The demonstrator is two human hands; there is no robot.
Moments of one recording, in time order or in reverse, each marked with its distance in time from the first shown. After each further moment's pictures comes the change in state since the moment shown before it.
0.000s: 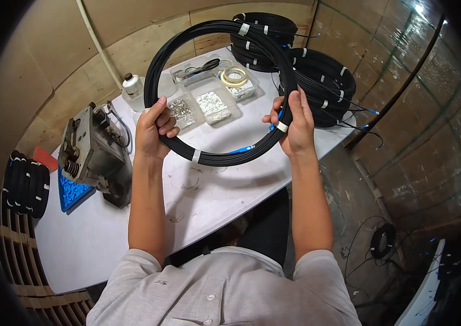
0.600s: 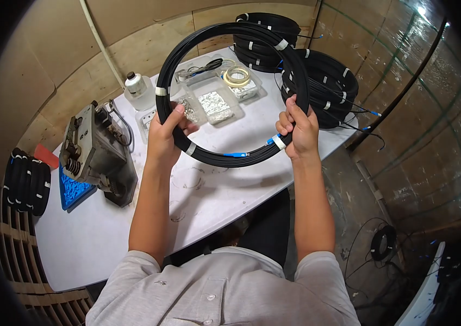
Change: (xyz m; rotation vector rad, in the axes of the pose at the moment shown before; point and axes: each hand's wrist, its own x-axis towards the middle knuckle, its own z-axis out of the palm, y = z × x) left_hand -0.008 -0.026 0.008 0.133 0.030 0.135; right_hand -0.004 0.004 -0.012 0.099 0.074 0.094
